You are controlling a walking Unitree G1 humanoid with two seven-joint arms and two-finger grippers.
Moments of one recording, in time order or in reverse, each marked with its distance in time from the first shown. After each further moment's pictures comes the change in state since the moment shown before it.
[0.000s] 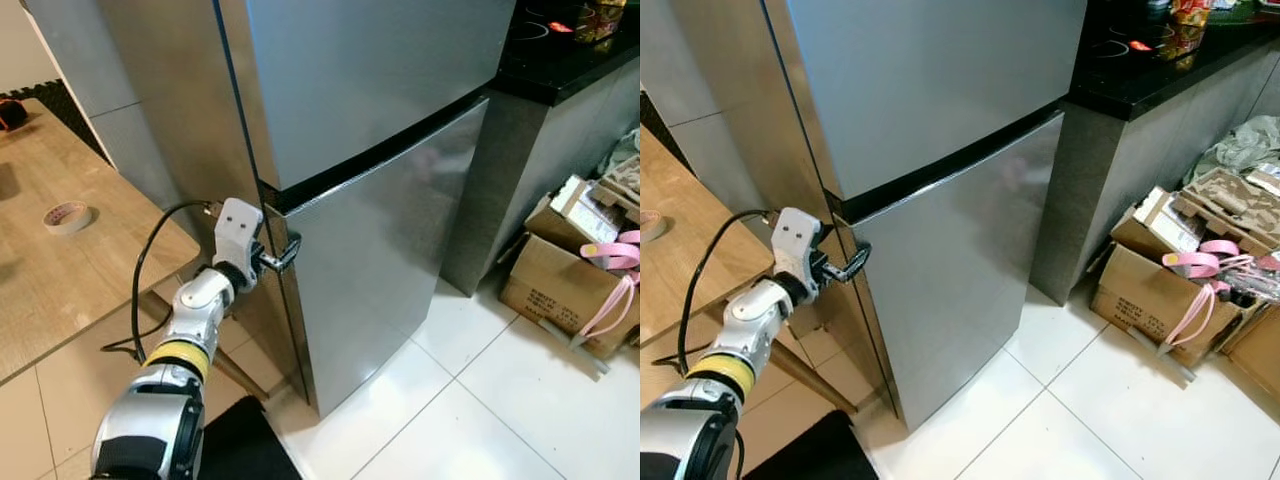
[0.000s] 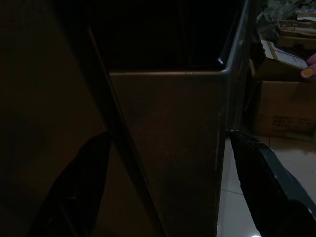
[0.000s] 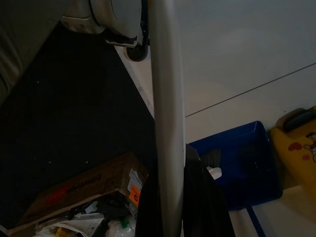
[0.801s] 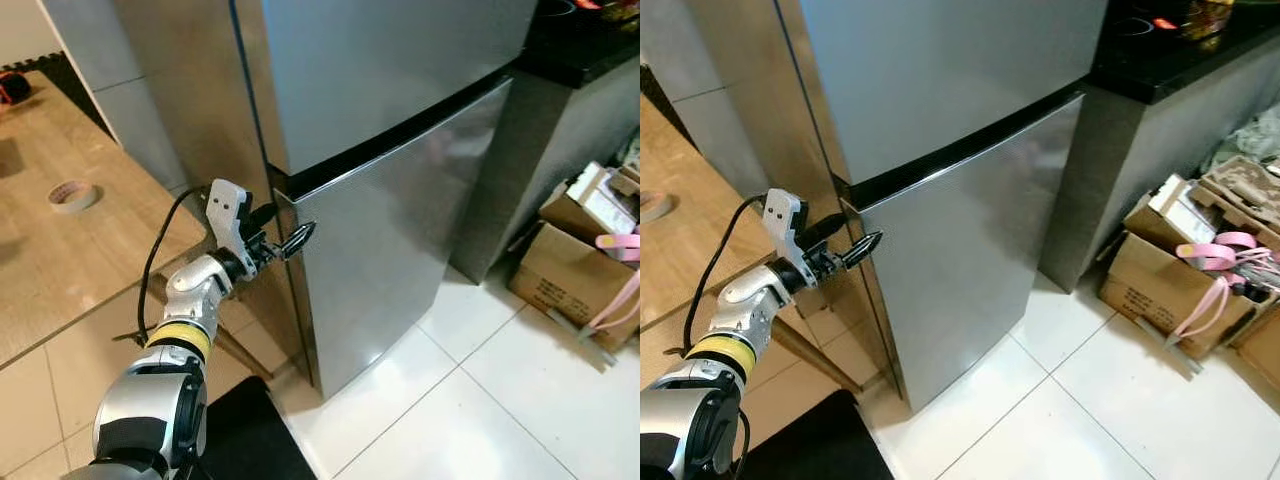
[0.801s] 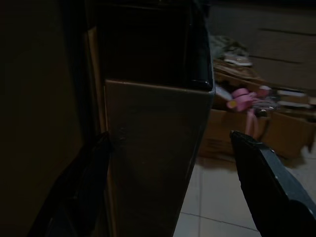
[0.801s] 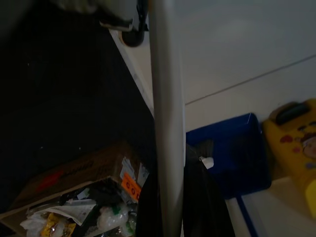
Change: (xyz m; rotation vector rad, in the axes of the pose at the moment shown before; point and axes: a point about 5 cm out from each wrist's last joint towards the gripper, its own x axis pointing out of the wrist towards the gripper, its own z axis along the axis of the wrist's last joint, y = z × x) left arm 0.003 -0.006 0.022 -0.184 -0.131 -0.358; right arm -0.001 -0.005 -0.002 -0.006 -0.004 -0.012
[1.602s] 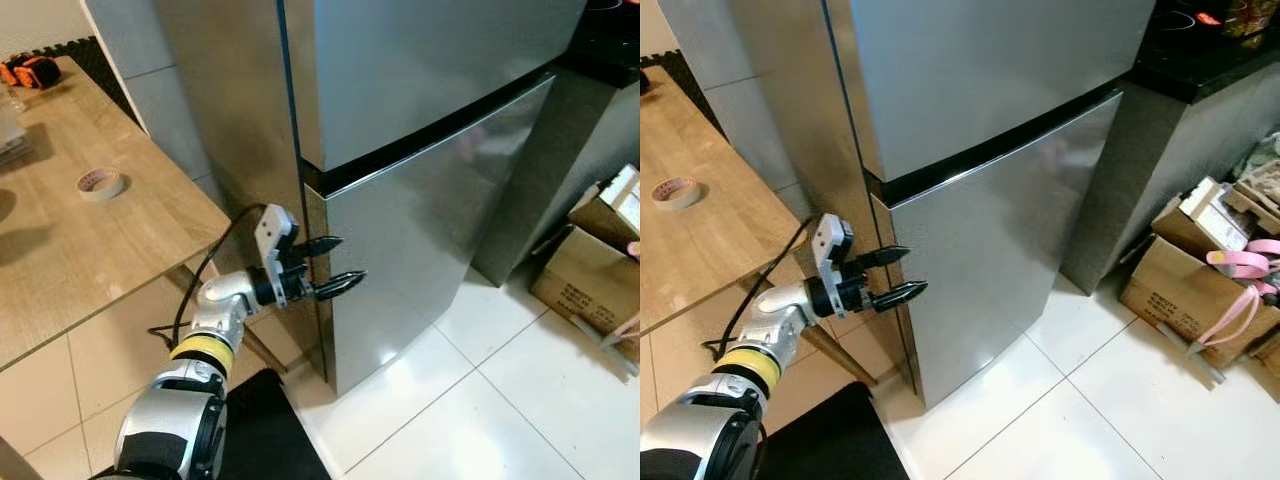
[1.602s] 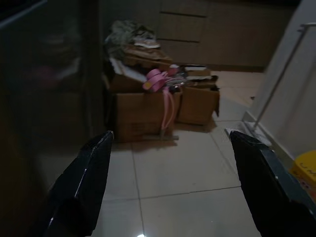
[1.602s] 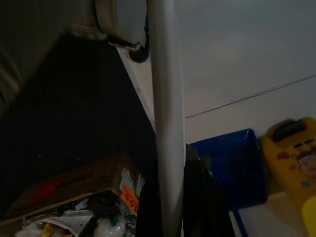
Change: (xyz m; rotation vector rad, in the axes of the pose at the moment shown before) left arm 0.018 -0.046 -0.016 -0.047 0.023 -0.385; right arm 0.000 0.000 0.003 0.001 -0.011 -0.004
